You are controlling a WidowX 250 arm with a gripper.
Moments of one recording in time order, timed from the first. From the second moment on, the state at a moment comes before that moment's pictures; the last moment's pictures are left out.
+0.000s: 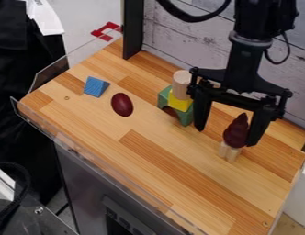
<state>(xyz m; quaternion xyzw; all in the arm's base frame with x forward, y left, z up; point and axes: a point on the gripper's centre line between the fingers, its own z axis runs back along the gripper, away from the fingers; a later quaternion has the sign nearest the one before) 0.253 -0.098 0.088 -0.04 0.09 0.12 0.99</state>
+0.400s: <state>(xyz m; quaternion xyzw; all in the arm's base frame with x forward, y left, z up) 0.269 -0.106 0.074 -0.06 0.10 0.09 0.99</state>
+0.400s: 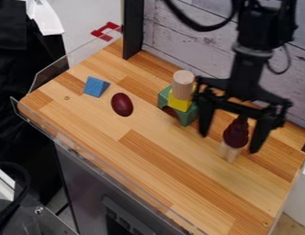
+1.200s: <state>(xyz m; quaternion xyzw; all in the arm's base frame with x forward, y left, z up) 0.294 -0.101 0.068 -0.08 0.09 0.09 0.99</state>
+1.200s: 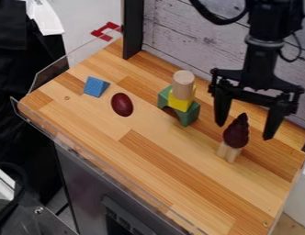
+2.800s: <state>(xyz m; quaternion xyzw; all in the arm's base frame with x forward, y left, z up) 0.297 -0.099 0.076 -0.08 0.09 0.10 0.99</state>
